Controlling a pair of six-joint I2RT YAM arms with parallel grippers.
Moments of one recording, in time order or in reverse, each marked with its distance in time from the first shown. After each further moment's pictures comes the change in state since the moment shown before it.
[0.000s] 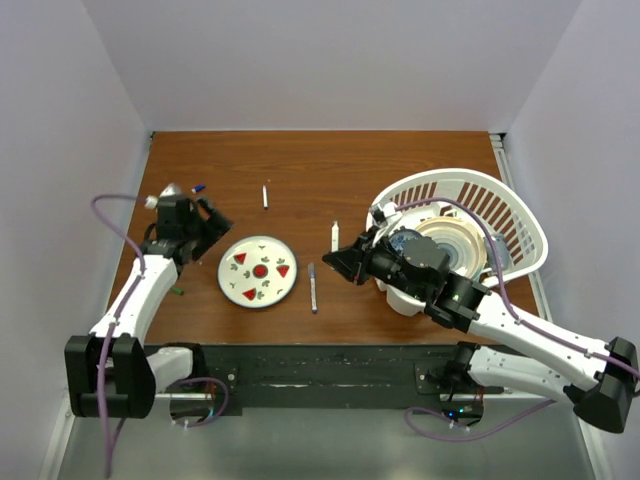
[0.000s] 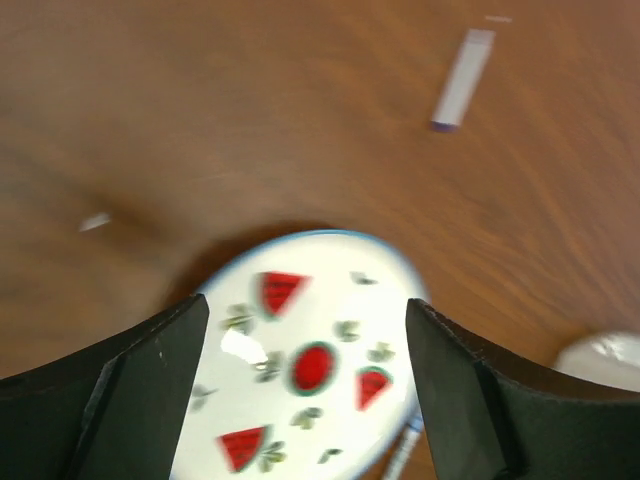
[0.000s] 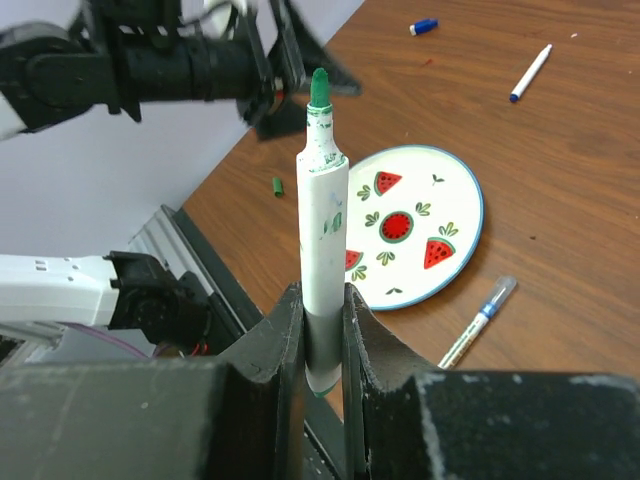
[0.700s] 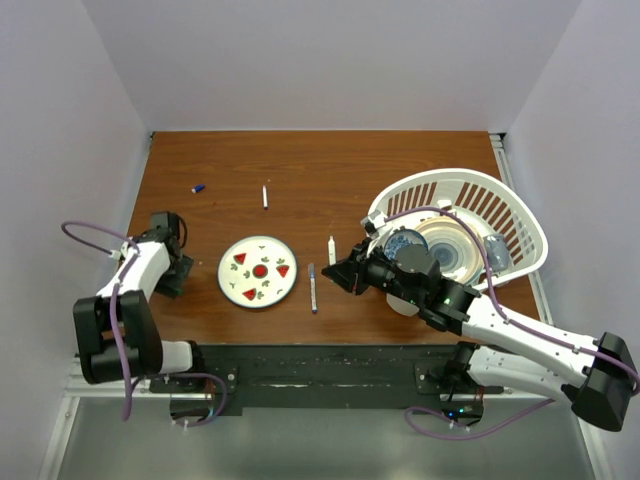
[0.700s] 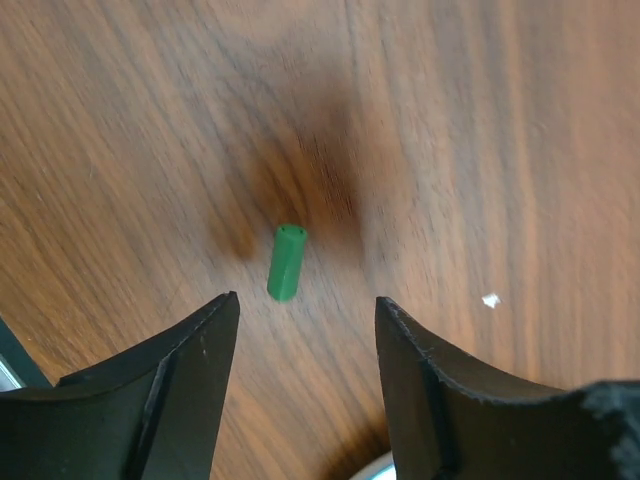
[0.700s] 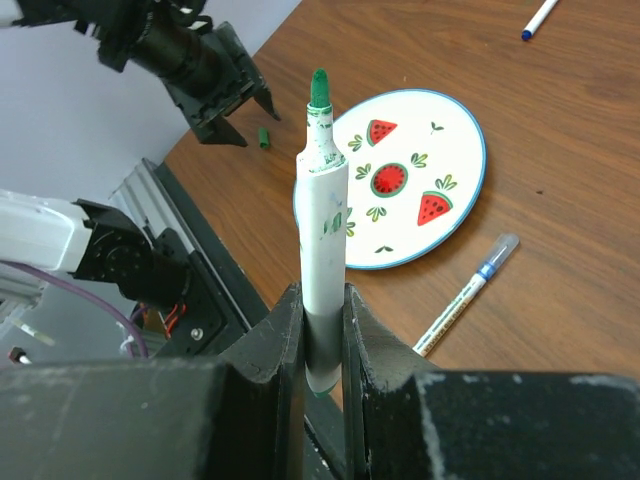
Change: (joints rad) left arm 0.216 0.189 -0.024 -0.407 -0.435 -0.326; right arm -0.006 0.016 -0.106 0.053 -0.060 -0.013
